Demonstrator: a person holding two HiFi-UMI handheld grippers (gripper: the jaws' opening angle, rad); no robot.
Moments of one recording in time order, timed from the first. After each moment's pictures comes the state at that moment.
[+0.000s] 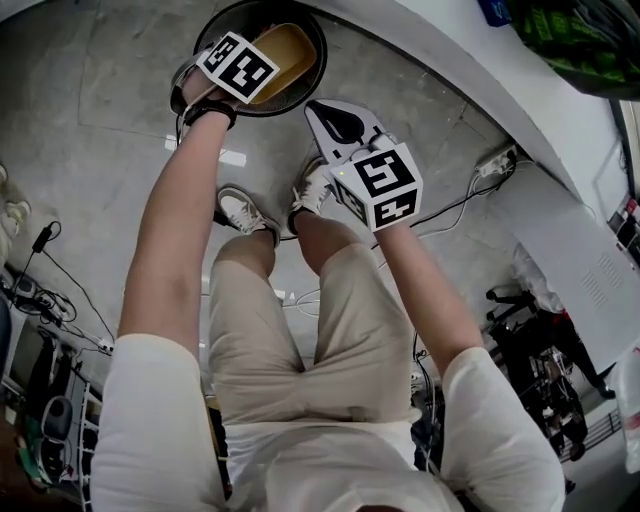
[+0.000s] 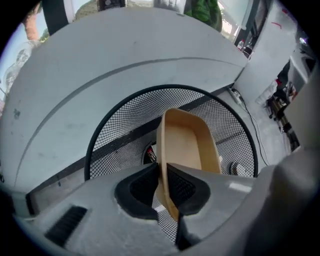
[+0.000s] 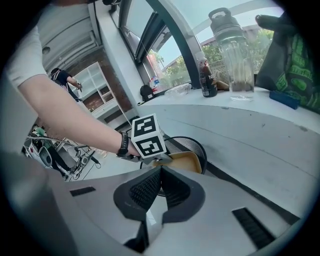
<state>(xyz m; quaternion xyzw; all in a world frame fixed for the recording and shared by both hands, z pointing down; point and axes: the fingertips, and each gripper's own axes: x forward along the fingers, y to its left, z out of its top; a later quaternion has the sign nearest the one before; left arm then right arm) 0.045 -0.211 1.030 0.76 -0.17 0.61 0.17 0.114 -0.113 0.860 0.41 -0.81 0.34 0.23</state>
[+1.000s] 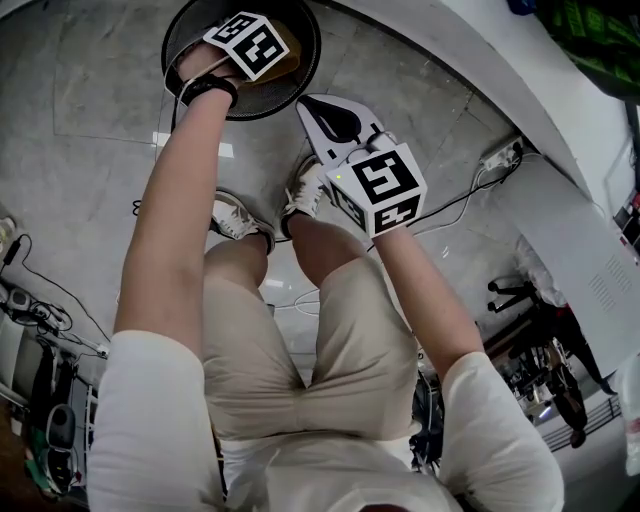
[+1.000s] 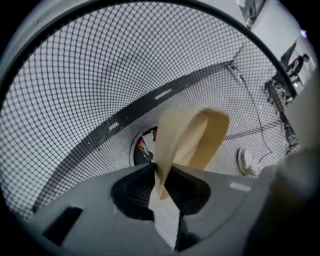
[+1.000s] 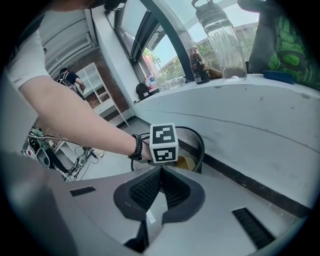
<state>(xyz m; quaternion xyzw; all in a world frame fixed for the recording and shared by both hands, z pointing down) 0.059 -0.205 1.114 0.71 -0.10 0.68 0.15 0.121 -0.109 0.908 0.42 -0.81 0.35 0.23</state>
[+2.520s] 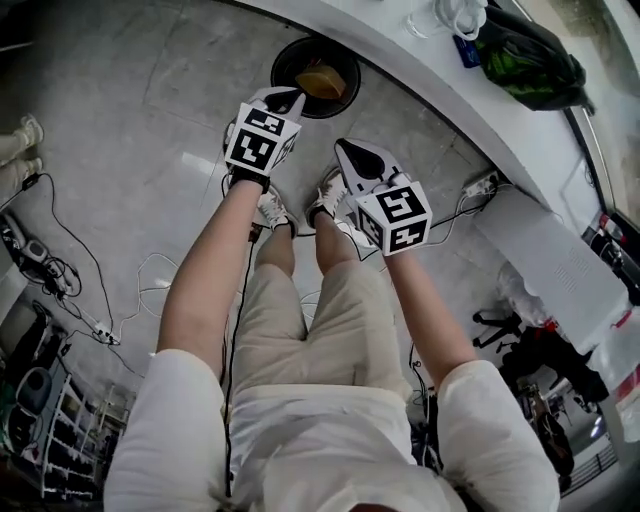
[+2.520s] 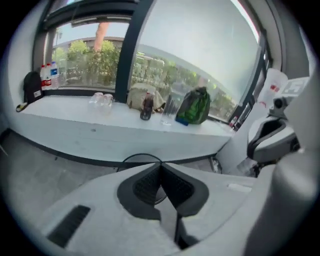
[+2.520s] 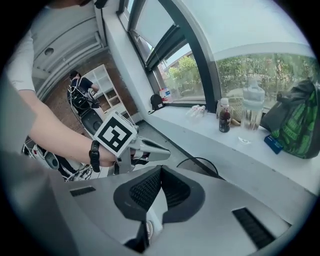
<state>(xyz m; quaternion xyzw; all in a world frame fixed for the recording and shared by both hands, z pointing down) 0.014 -0.154 0.761 0.86 -0.28 0.33 0.28 0.060 -0.072 0.675 0.41 -0.81 0.34 0.24</state>
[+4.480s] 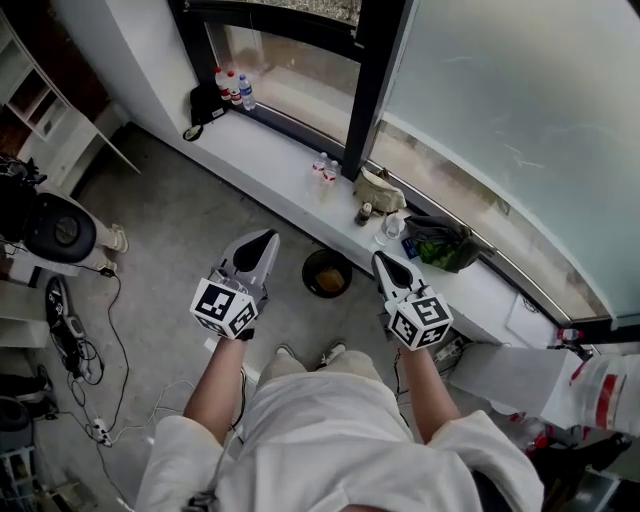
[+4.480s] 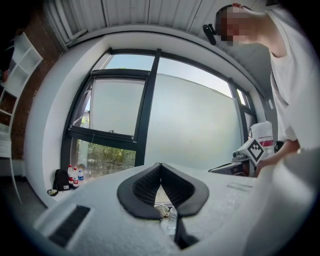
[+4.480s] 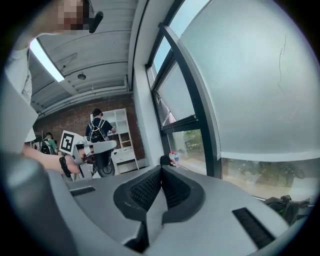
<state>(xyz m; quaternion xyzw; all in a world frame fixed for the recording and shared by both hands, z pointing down) -0.090 -0.132 0.185 0.91 -0.42 -0.02 0.03 0.104 -0.113 0.236 0.45 -0.88 0.14 0.05</state>
